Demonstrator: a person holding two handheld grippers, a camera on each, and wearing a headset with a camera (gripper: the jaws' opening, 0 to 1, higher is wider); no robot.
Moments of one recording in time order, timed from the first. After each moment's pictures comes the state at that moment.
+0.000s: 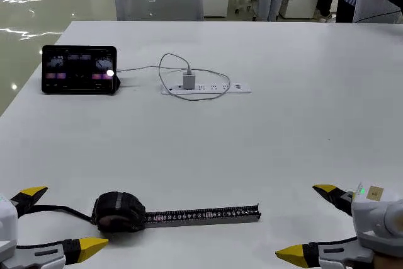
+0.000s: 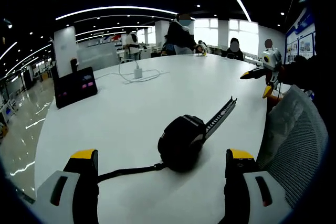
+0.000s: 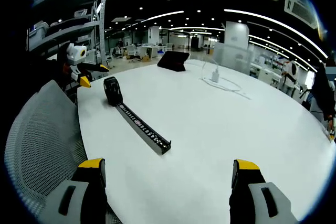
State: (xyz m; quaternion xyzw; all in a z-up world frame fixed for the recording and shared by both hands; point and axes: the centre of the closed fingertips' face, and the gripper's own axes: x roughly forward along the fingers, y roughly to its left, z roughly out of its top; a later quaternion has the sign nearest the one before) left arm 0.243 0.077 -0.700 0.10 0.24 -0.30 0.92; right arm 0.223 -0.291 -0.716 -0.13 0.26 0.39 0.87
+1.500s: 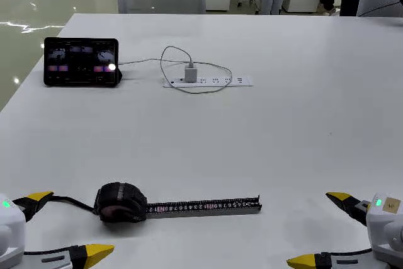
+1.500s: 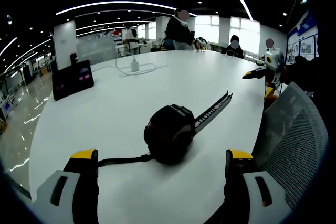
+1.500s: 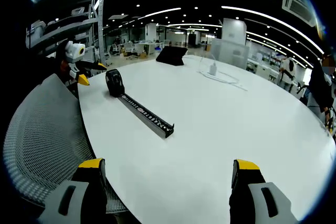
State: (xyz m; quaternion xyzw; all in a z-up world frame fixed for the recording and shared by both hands) left arm 0.229 0.065 -0.712 0.09 0.26 -0.30 0.91; right arm 0.202 -0.305 -0.731 -0.14 0.28 0.38 0.87
